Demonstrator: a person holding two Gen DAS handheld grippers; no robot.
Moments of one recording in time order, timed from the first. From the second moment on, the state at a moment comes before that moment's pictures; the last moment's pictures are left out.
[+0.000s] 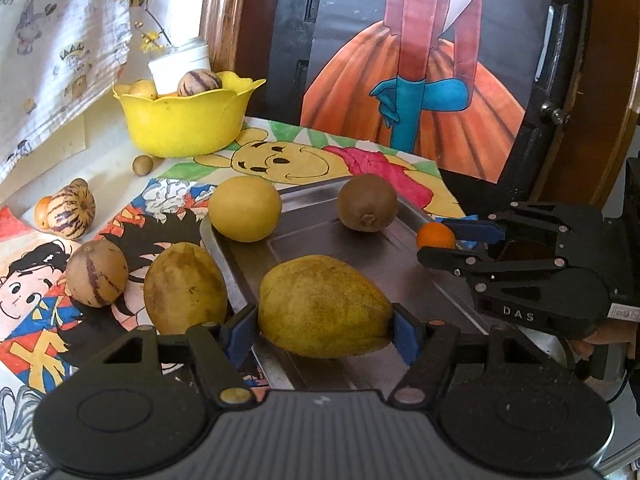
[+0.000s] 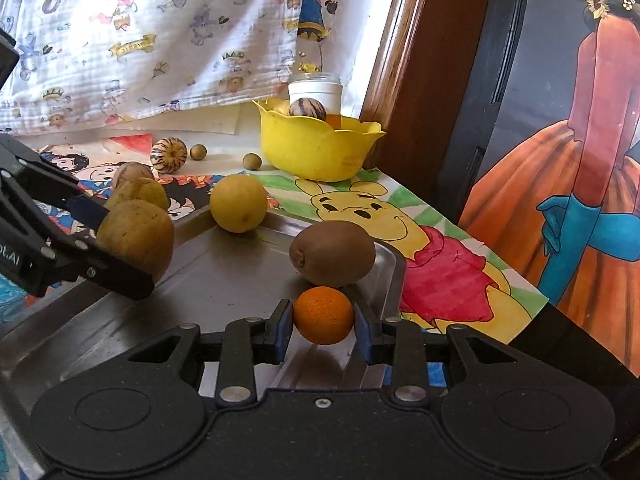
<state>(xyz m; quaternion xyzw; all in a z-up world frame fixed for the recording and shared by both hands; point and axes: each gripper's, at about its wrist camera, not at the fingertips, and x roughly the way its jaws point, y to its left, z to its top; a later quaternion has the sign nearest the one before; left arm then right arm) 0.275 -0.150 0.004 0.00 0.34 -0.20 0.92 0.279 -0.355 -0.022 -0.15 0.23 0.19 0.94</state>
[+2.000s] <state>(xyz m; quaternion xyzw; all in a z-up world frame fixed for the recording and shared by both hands) 0.226 -0.127 0.038 0.01 0.30 -0.17 0.94 0.230 -0.351 0.006 -0.14 0.22 0.17 0.95</state>
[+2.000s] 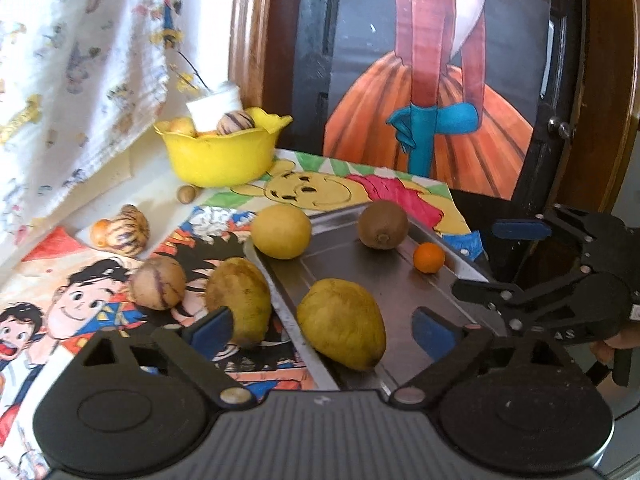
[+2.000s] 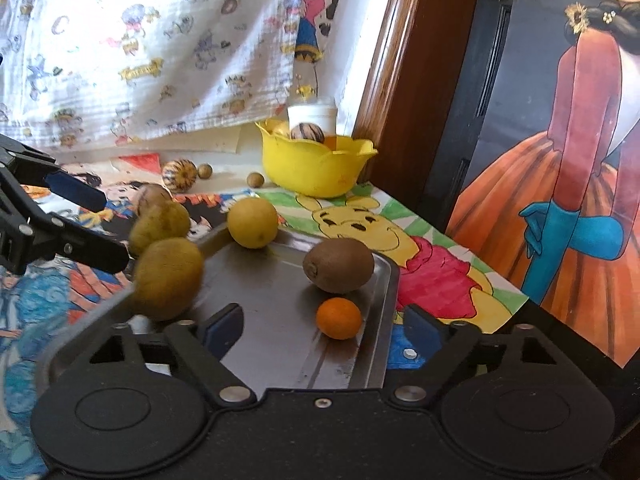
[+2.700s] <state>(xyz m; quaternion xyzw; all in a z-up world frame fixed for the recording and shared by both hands) 0.133 -0.079 0.064 0.00 0.28 -0.12 0.95 0.127 -0.328 0.044 -0.10 0.19 0.17 0.96</state>
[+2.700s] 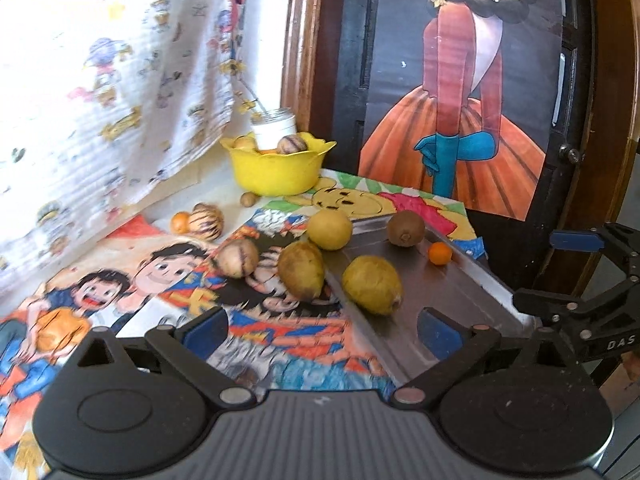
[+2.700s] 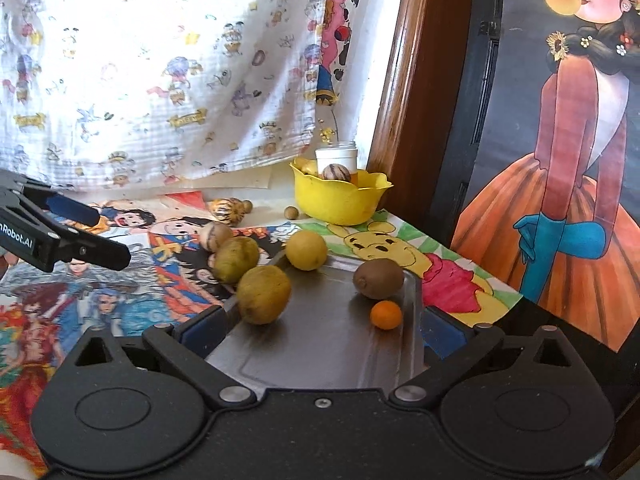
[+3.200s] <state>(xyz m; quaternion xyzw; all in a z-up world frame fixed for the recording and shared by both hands) 0.065 -0.036 0.059 0.01 0.31 -0.07 0.95 0.055 -0.293 0.038 -0.08 0.23 0.19 0.95</state>
